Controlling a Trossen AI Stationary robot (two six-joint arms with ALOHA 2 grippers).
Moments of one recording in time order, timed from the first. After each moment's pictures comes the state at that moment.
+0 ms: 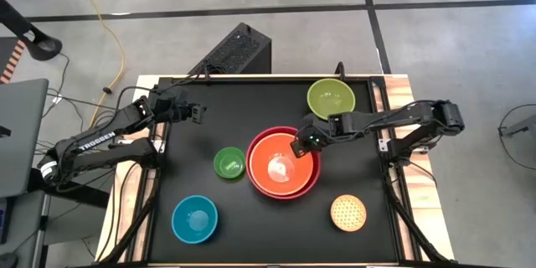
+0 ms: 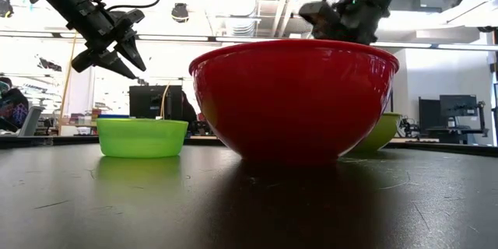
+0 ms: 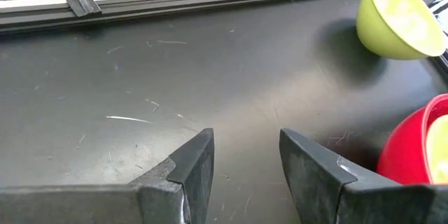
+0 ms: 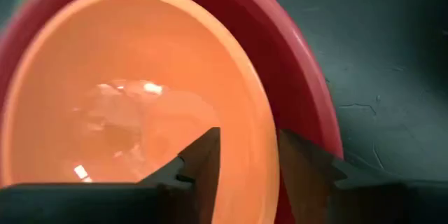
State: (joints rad) left arm 0.63 0.69 0.57 -0.46 -0.07 -0.56; right arm -0.02 1.41 1.02 -0.60 0.13 0.98
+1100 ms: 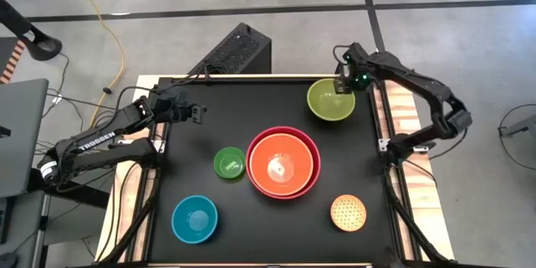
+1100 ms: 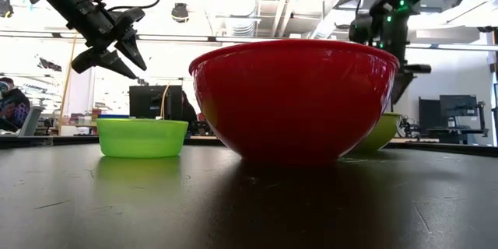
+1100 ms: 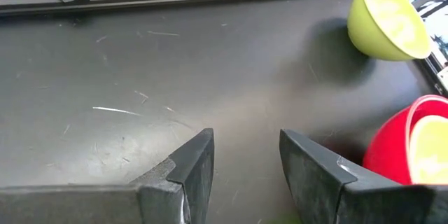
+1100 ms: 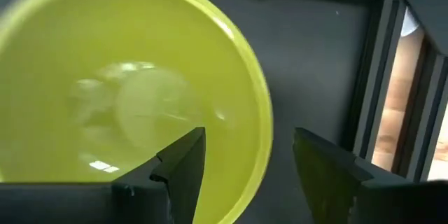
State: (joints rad) left arm 0.63 0.69 0.57 -0.46 -0.03 -0.61; right arm -0.95 1.38 1.09 -0.99 0.10 0.46
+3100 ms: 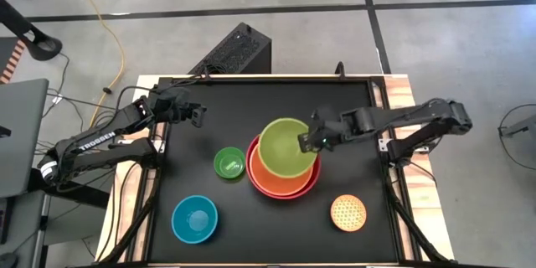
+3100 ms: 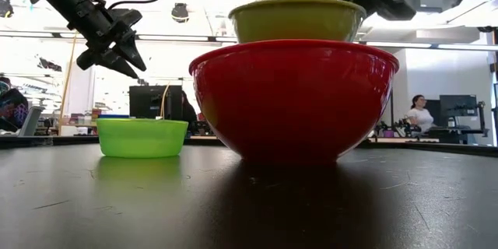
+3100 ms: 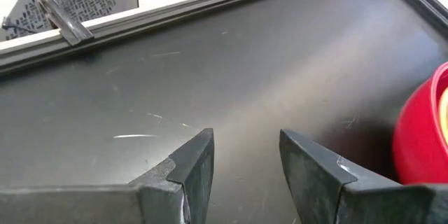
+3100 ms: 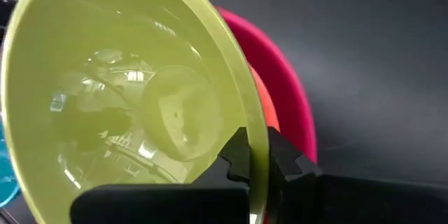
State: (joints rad) left arm 0.63 0.69 0.57 -0.45 -0.05 -0.40; right arm 0.10 1.34 1.24 -0.92 0.31 1.25
